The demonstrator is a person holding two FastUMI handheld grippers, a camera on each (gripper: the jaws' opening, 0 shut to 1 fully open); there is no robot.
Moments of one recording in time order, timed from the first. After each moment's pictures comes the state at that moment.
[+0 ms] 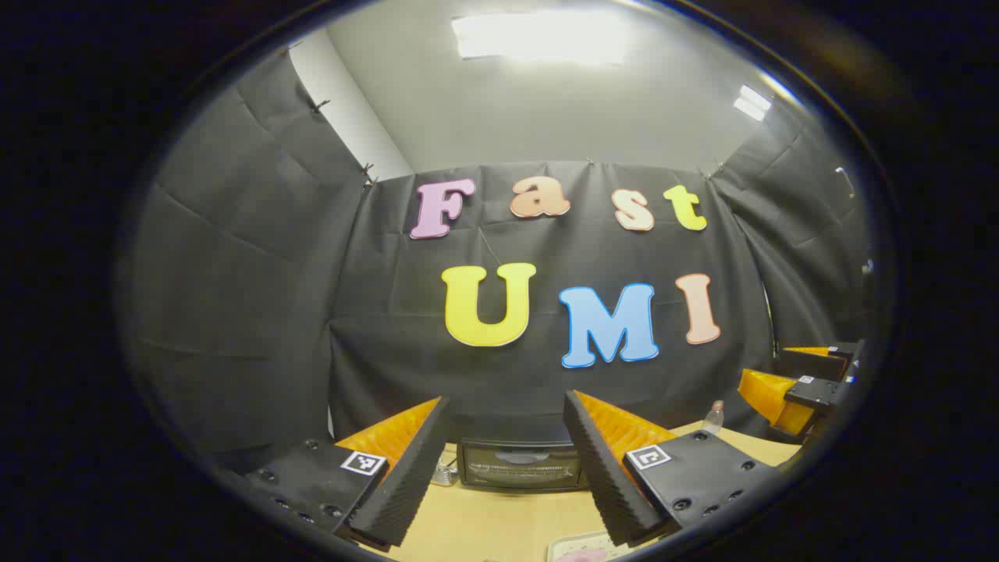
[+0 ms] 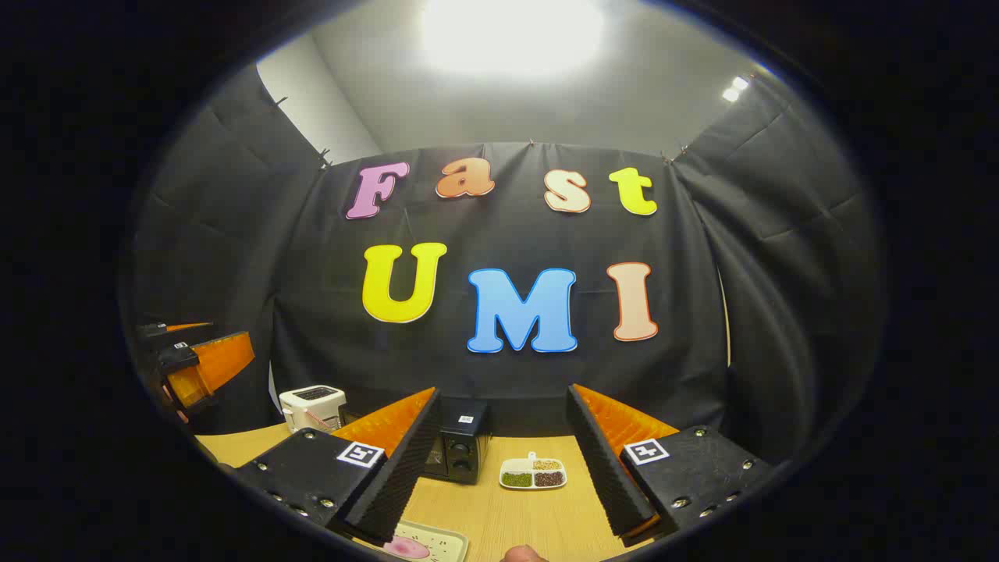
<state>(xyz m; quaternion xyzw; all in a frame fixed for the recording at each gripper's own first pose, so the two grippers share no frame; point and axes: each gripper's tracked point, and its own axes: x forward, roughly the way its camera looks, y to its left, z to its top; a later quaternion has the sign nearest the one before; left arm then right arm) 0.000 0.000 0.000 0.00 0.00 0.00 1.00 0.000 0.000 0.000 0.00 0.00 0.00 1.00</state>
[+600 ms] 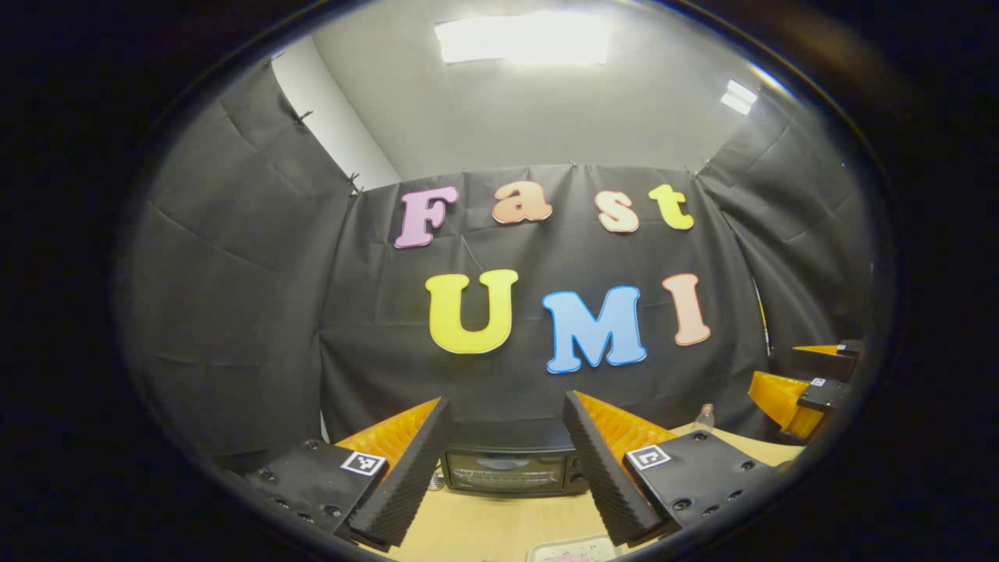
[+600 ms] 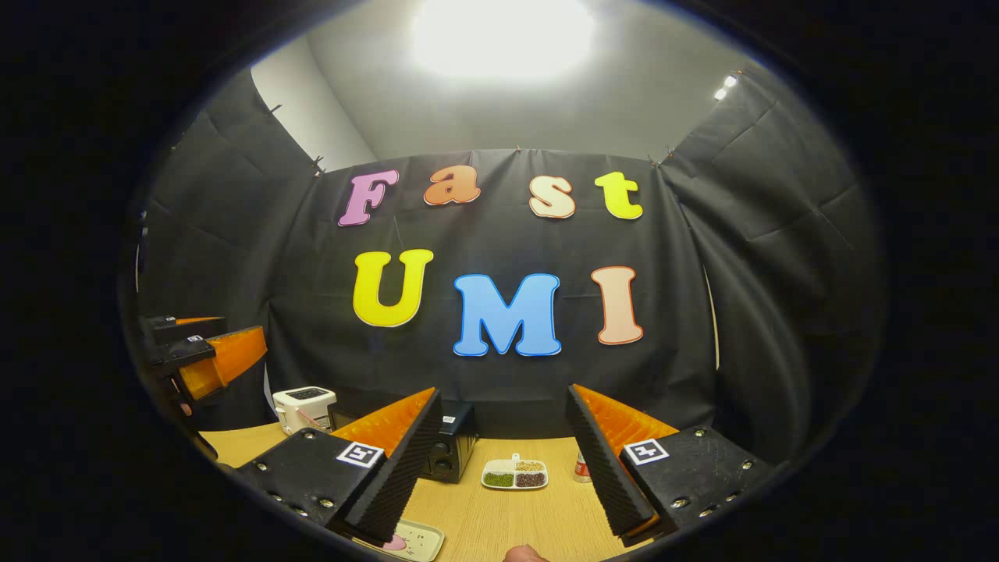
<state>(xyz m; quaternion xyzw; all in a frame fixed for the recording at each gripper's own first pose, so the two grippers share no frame) -0.001 -0.048 0.009 0.02 0.00 0.00 1.00 -0.015 -0.037 -0.004 0.01 -0.01 0.01 1.00</state>
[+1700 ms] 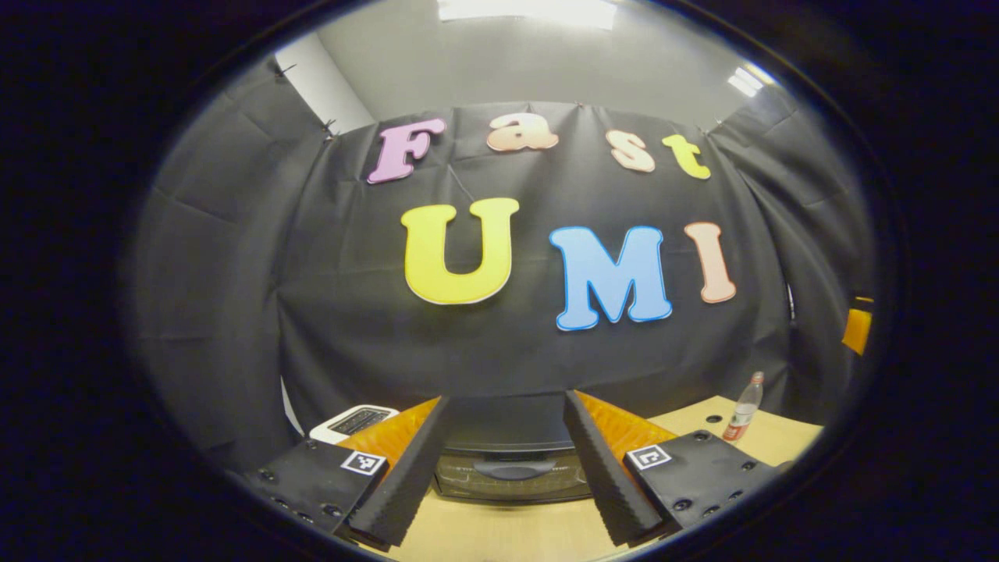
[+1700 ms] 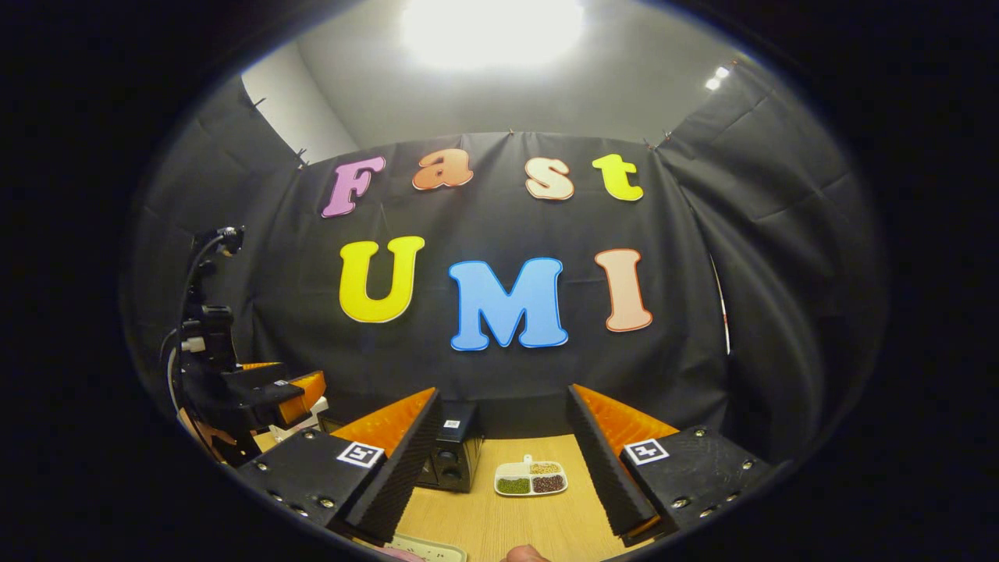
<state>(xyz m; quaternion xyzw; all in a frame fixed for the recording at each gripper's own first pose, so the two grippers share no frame) 0.197 -0.016 -0.126 0.01 0.09 -0.05 1.00 0.063 -0.005 -0.029 0.02 0.02 -0.03 1.00</state>
